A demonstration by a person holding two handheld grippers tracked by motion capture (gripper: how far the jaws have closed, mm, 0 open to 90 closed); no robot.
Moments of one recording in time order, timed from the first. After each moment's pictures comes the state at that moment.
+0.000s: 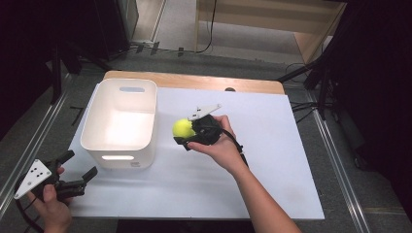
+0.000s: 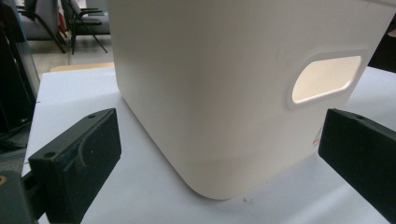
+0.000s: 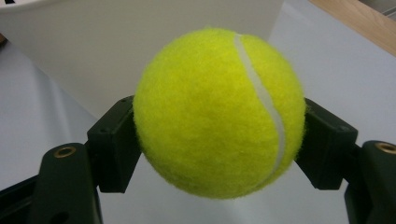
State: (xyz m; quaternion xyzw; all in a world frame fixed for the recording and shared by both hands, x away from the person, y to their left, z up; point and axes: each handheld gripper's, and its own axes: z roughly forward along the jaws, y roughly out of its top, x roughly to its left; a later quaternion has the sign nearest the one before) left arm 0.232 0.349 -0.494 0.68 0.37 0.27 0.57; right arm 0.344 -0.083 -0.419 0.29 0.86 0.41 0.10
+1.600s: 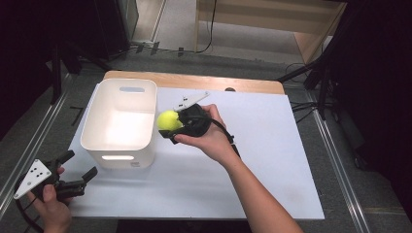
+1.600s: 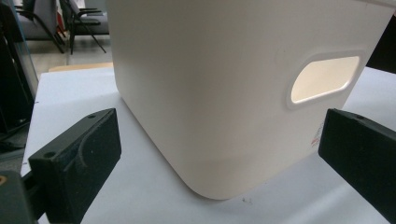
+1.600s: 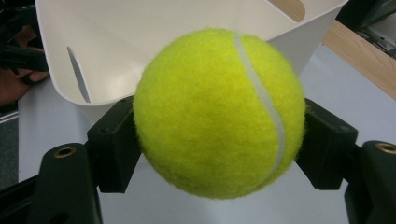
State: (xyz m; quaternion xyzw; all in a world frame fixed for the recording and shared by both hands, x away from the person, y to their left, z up) left arm 0.232 0.349 -0.494 0.68 0.37 0.27 0.57; right arm 0.346 -0.053 -0.377 0.25 0.86 0.43 0.09
